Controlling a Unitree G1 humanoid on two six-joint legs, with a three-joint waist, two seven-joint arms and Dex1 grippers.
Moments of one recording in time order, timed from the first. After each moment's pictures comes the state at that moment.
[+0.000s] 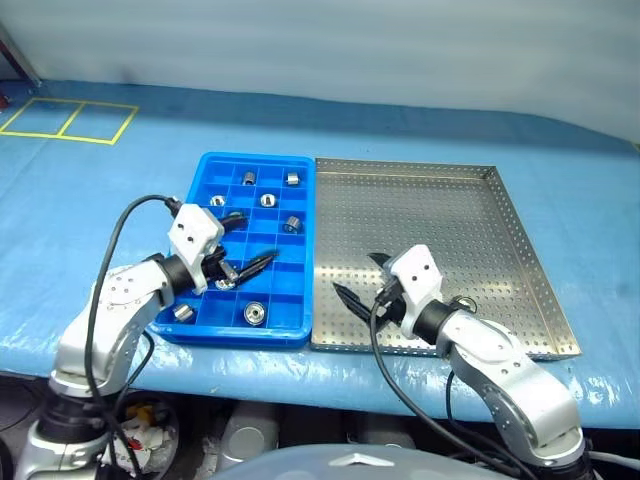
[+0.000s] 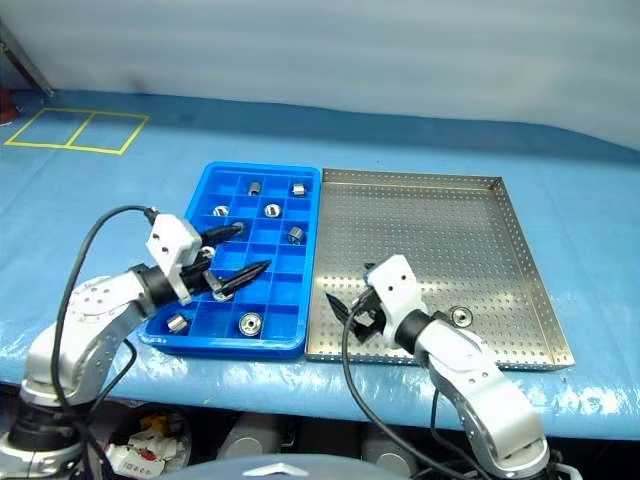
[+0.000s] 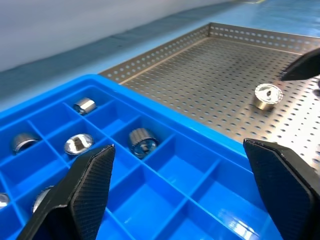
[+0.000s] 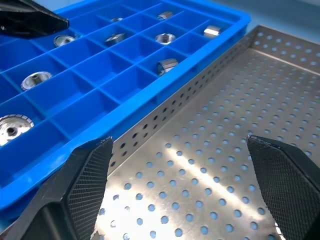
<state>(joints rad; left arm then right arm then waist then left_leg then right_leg) -0.18 0.53 0.02 -0.39 -0.35 0.52 -0.62 0.08 -0.37 0.11 -0.80 0.29 0.80 0.28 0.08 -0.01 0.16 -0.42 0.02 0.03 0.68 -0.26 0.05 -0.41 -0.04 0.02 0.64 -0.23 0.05</state>
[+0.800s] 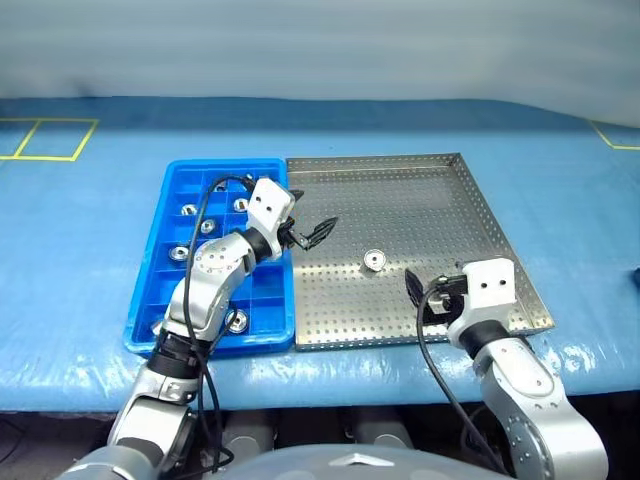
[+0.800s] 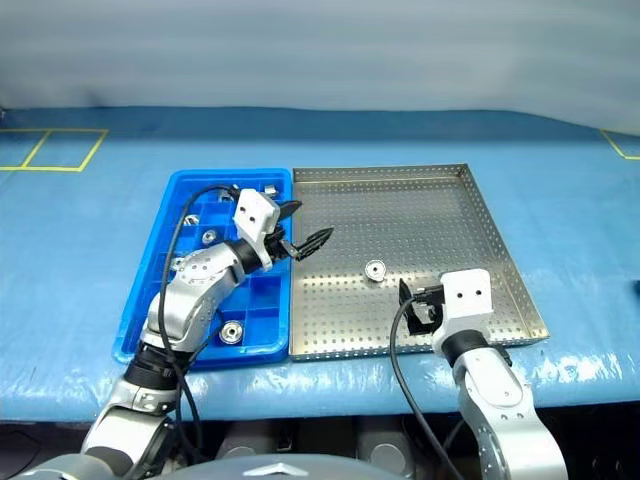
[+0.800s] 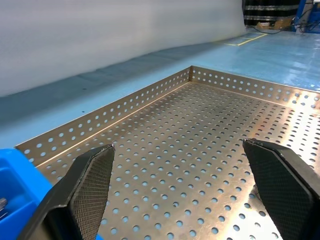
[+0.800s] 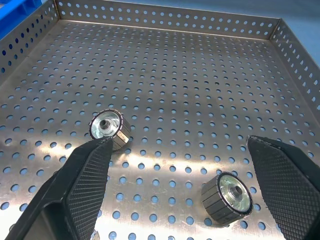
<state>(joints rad) -0.40 0.22 -0.17 -0.09 -0.23 0.41 -0.51 0.29 -0.24 -0.07 -0.86 0.21 0.78 0.08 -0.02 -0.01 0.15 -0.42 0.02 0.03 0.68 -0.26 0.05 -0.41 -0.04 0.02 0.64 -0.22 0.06</state>
